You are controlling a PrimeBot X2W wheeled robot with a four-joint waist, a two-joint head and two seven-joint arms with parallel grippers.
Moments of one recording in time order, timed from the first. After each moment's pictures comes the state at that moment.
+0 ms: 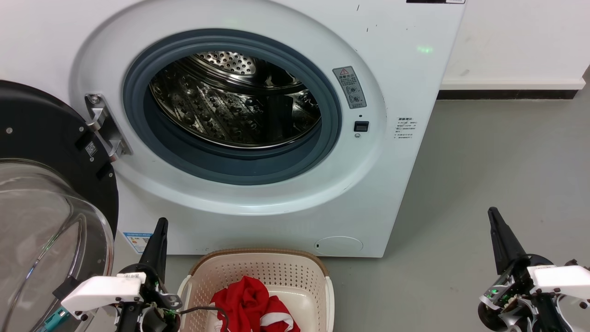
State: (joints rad) left arm -0.11 0.05 0.11 0.25 -1.61 -0.13 0.11; right arm -0.10 -0.07 -0.09 0.24 1.64 0.13 0.09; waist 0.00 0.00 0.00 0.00
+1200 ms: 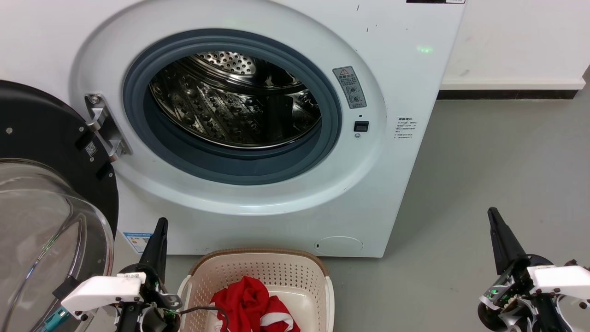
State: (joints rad) left arm -0.11 0.05 0.11 0.25 -1.61 -0.13 0.11; right arm -0.10 -0.06 -0.10 0.24 1.63 0.13 0.10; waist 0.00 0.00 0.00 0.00
